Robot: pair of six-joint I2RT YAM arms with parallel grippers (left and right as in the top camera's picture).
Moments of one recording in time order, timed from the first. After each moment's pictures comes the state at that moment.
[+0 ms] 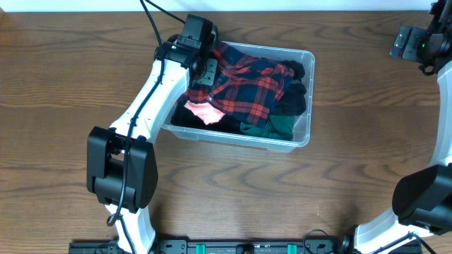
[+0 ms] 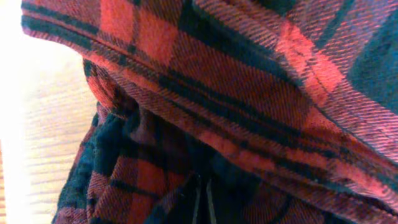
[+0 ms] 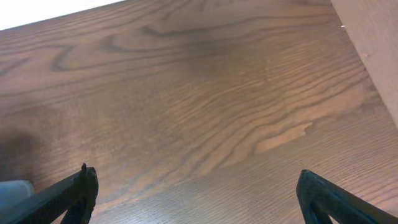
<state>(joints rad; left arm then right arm) -0.33 1.98 1.66 -0.80 -0.07 -0.08 -0.28 1.81 1.84 -0.93 0.12 0.05</state>
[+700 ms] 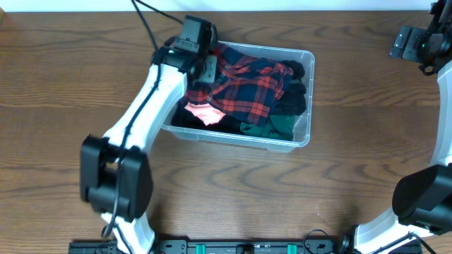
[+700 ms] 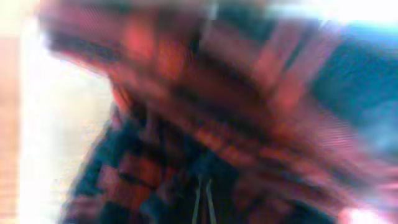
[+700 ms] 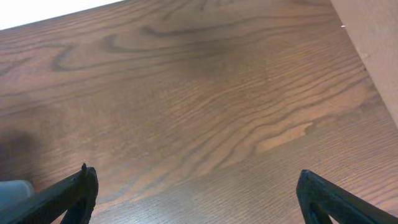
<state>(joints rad) -0.33 1.89 1.61 -0.68 -0.07 -0.15 -0.28 1.81 1.84 -0.93 0.12 0.05</state>
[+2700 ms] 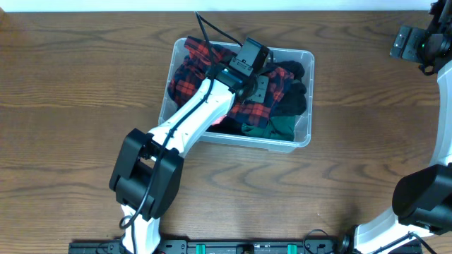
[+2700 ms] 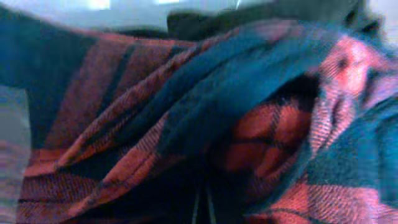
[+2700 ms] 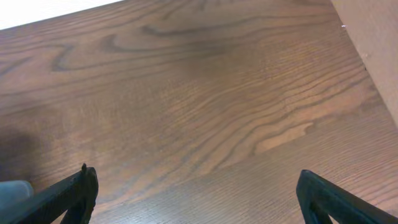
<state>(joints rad) -0.59 2.00 1.62 -0.62 0.05 -0.30 -0.28 1.81 1.84 -0.93 0.12 0.05</state>
